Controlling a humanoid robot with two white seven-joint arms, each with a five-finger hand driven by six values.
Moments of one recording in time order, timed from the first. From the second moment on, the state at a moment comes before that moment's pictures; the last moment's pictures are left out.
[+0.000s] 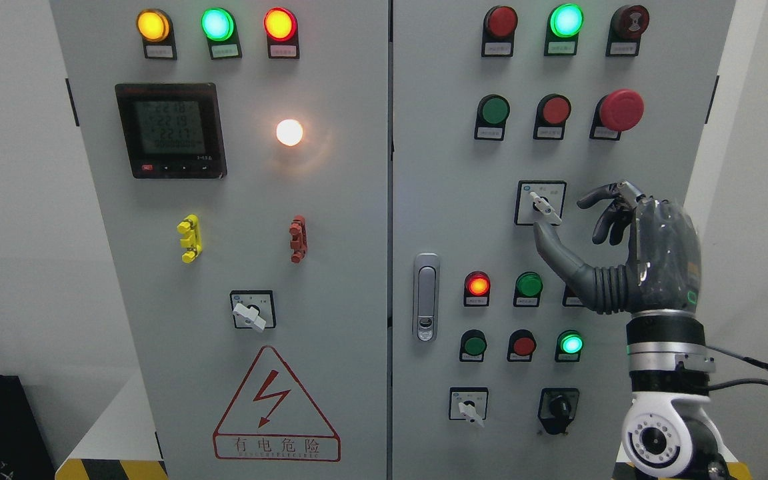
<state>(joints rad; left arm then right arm) 0.00 -0.09 0.00 0.00 0.00 -0.11 0.06 -0.65 -0.08 0.09 -1.84 0.75 0.28 -0.10</state>
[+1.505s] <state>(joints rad) 0.00 -0.09 0.00 0.00 0.00 -0.11 0.06 -0.69 -0.08 0.10 -1.78 0.77 0.28 -0.10</state>
